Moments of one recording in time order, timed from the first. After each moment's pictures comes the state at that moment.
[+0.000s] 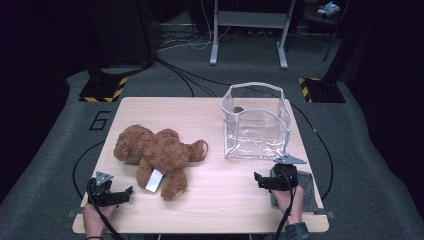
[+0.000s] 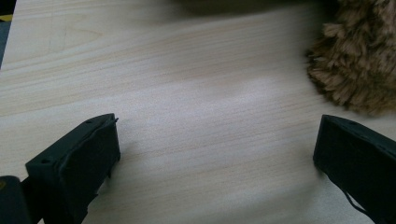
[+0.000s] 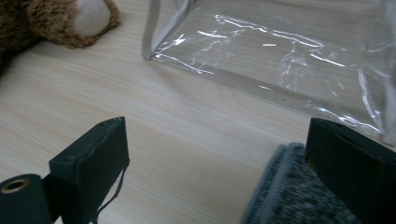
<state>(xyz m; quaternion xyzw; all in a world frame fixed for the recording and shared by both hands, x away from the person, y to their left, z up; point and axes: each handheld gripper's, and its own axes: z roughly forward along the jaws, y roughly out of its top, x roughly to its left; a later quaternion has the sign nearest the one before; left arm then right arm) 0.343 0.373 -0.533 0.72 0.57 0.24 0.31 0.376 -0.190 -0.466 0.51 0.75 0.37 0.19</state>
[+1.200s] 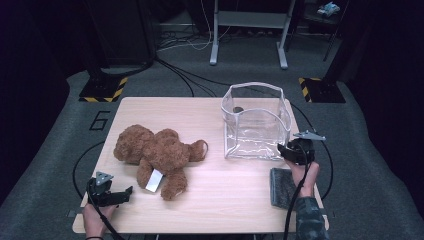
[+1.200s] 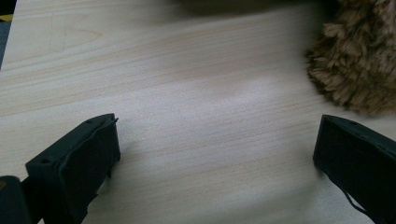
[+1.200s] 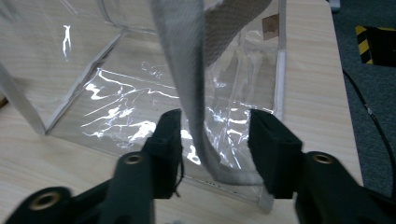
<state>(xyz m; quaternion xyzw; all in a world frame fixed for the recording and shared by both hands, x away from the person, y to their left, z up) 0.343 0.373 -0.533 0.72 0.57 0.24 0.31 0.447 -0.246 -0.447 0.56 0.70 0.37 0.25</state>
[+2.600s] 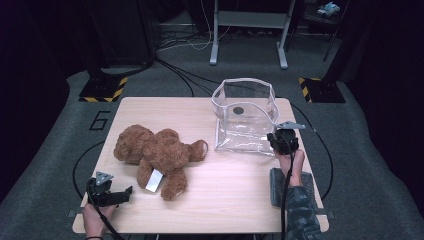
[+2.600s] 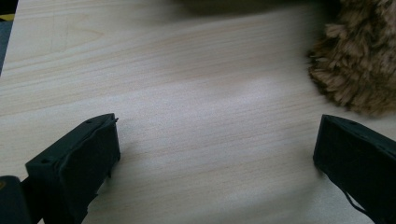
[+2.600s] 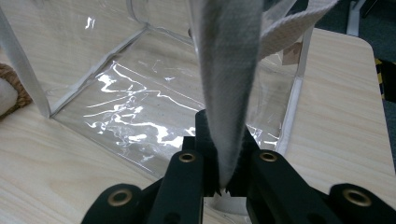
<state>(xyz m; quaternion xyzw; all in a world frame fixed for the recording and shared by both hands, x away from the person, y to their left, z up) 0.343 0.374 -0.533 0.72 0.57 0.24 0.31 0.481 -0.205 -0.441 0.50 0.74 0.37 0.26</state>
